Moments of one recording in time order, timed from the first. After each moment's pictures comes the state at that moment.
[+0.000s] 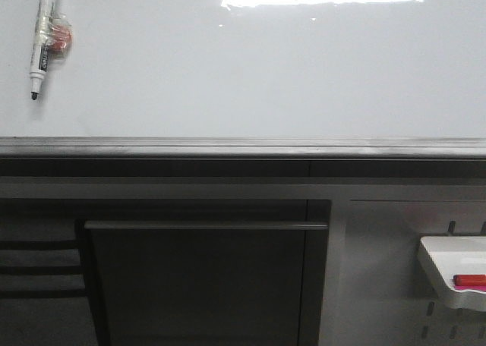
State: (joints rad) left arm -0.03 -0.01 -0.01 -0.03 0.06 0.04; right arm 0.06 -0.01 0.01 0.03 0.01 0.05
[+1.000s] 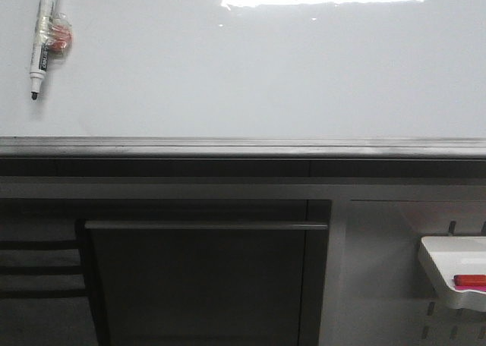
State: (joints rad) left arm -0.03 -0.01 -0.01 -0.03 0.05 0.04; right arm 0.06 -0.01 0.01 0.03 -0.02 0.05
